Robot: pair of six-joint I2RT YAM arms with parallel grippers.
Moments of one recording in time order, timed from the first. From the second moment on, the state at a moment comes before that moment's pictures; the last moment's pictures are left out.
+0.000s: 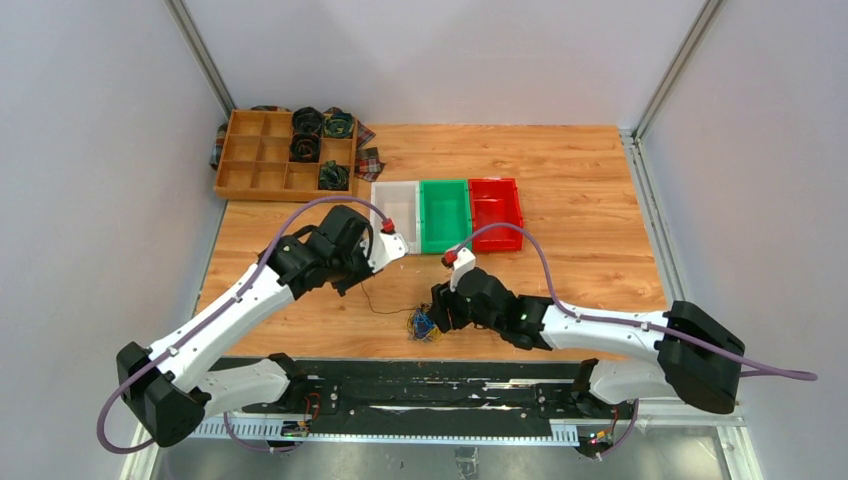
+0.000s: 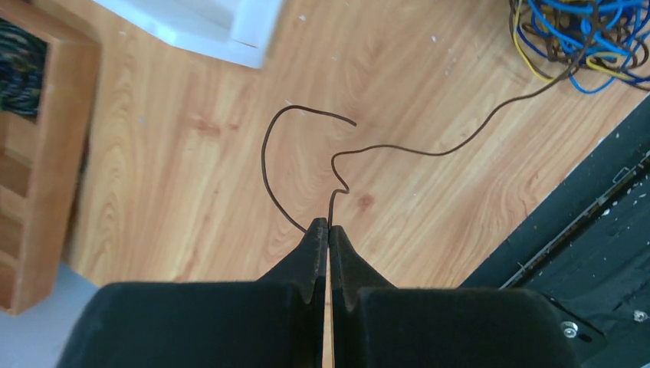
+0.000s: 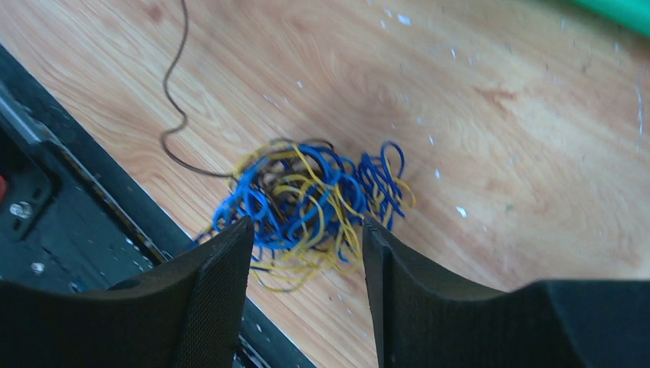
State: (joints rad) left arm -0.68 1.09 1.05 -0.92 -0.06 0.49; right arm 1.09 1.26 0.59 0.10 0.16 0.43
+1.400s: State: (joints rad) left arm -0.69 1.64 1.06 -0.61 0.63 0.36; right arm 0.99 1.24 0.44 0.17 0.11 0.53
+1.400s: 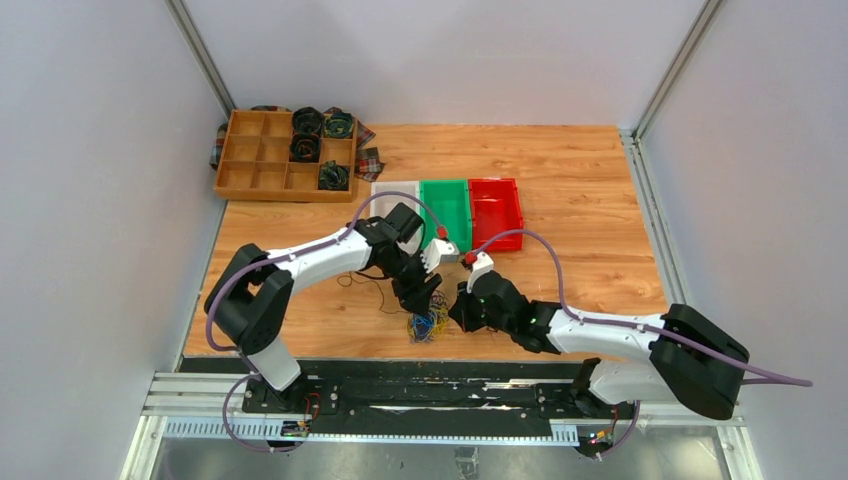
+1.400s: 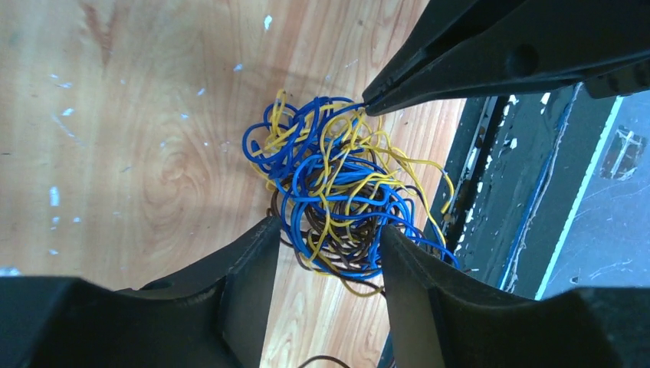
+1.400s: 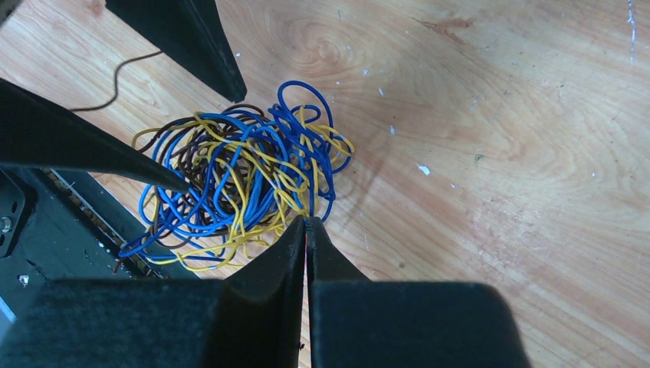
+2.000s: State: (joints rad) left arm -0.70 1.55 1.07 -0.72 0.59 0.46; right arm 0.93 1.12 0.39 0.14 0.12 0.57
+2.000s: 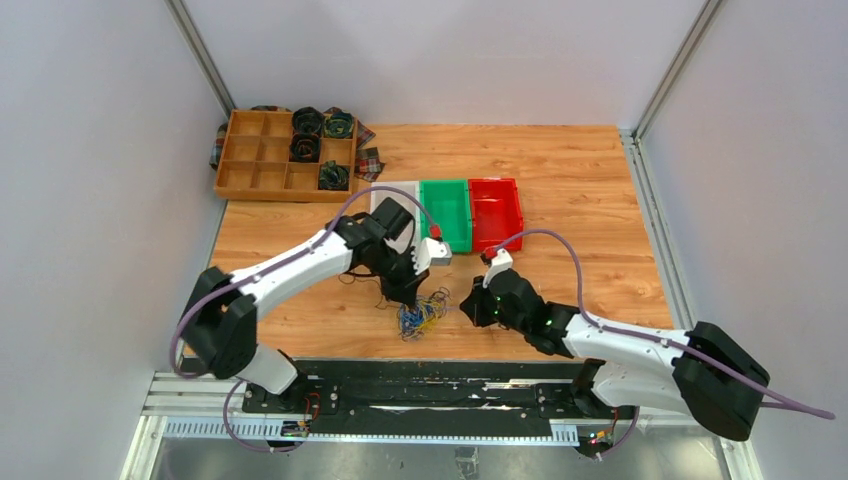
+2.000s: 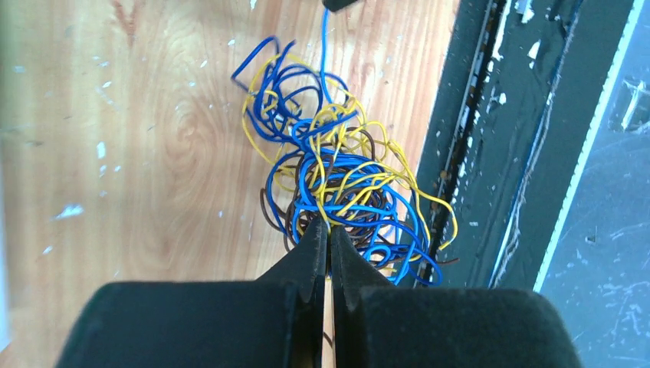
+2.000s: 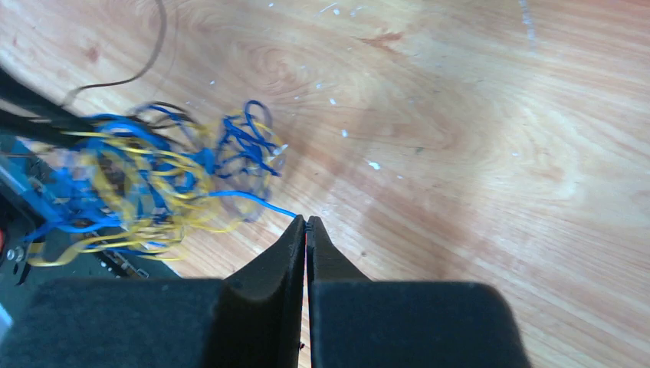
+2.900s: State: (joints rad) left arm -0.60 1.23 0.84 -0.88 0.09 0.81; right arm 0.62 0.68 0.53 -0.42 0.45 0.51
